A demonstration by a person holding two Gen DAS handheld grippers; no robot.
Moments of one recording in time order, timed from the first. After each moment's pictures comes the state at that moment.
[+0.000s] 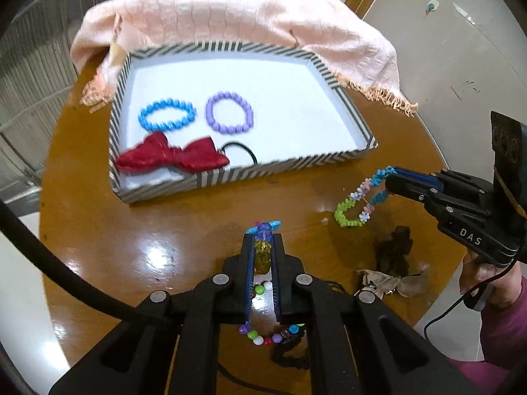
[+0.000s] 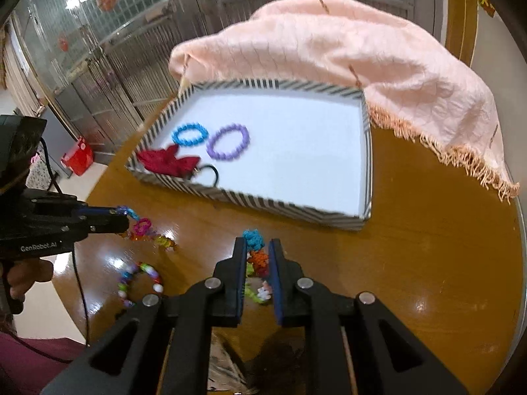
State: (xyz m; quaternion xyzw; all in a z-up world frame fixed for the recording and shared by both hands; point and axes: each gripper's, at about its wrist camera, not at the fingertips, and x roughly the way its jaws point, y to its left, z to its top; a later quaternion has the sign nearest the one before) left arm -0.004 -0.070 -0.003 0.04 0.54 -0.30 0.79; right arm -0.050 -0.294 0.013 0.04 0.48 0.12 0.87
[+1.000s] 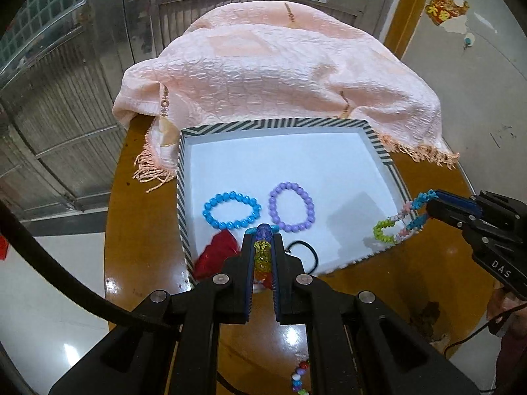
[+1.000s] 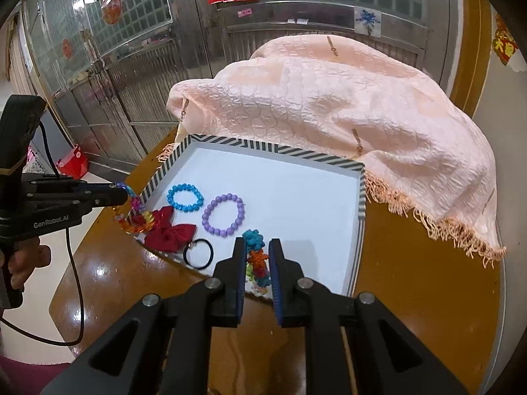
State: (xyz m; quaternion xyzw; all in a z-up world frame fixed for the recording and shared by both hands) left arm 0.081 -0.067 0.042 0.06 0.49 -0.22 0.84; right arm 0.018 -0.287 0.062 0.01 0.44 0.12 0.89
